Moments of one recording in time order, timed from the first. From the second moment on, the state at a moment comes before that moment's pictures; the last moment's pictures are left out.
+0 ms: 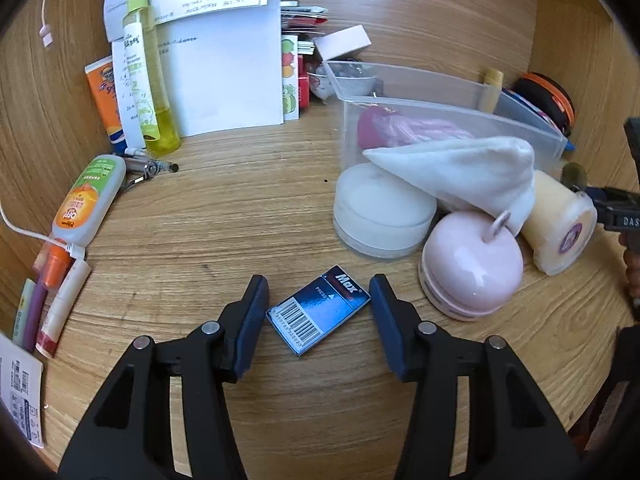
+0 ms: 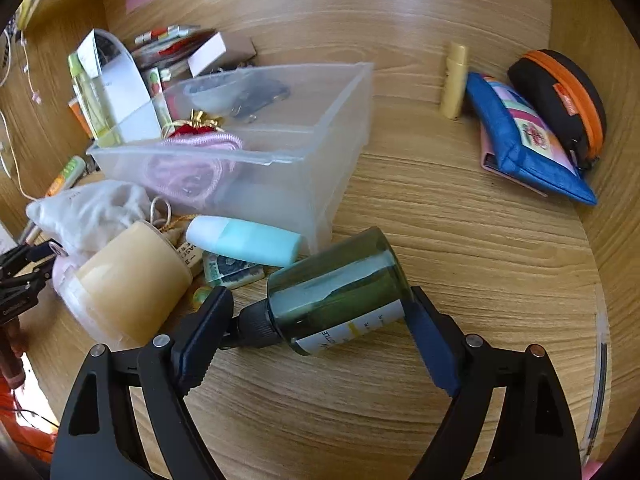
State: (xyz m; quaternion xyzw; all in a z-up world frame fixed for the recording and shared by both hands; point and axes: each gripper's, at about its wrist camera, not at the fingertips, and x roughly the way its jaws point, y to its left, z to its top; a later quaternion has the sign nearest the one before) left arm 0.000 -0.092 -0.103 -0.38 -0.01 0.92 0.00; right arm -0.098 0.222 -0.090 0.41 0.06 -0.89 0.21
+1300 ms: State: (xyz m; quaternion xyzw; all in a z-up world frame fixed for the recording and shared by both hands) left arm -0.065 -0.083 0.020 -0.19 0.00 0.98 0.09; right arm -0.072 0.216 0.016 0.28 0.03 -0.94 0.22
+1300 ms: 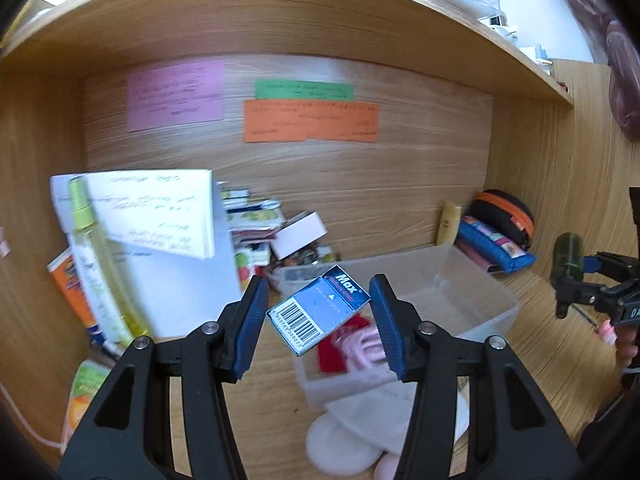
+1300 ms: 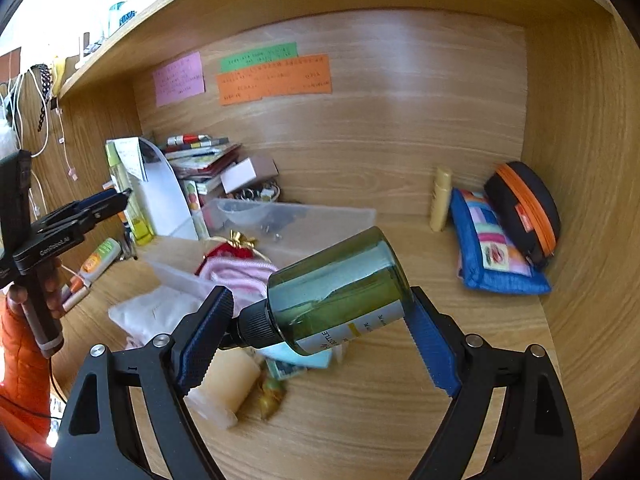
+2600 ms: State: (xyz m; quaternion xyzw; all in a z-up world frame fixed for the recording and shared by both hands) left arm -0.174 -0.023 -0.025 -0.31 0.03 0.94 0.13; right arm -0.194 0.149 -0.026 0.35 0.02 -0.89 0.29
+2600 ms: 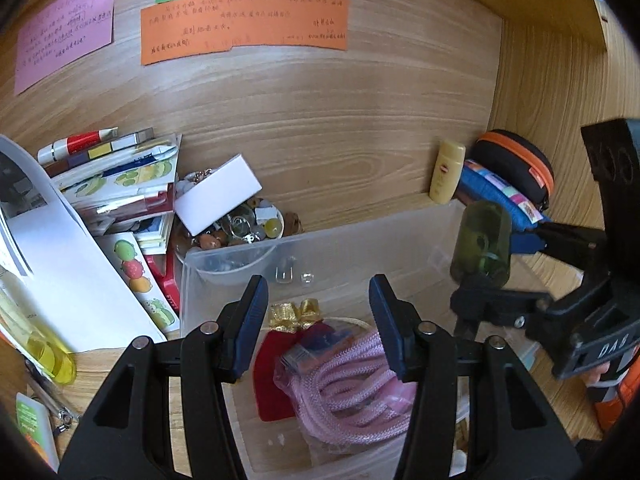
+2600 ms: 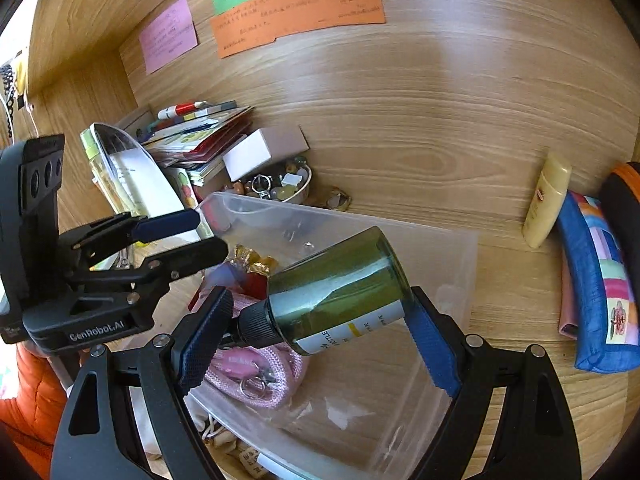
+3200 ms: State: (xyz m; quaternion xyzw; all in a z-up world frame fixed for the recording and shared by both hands) left arm -0.172 -0.023 -0.027 -0.31 0.04 0.94 0.11; right arm -0.187 0.135 -0.030 0.36 0.06 -0.88 0.30
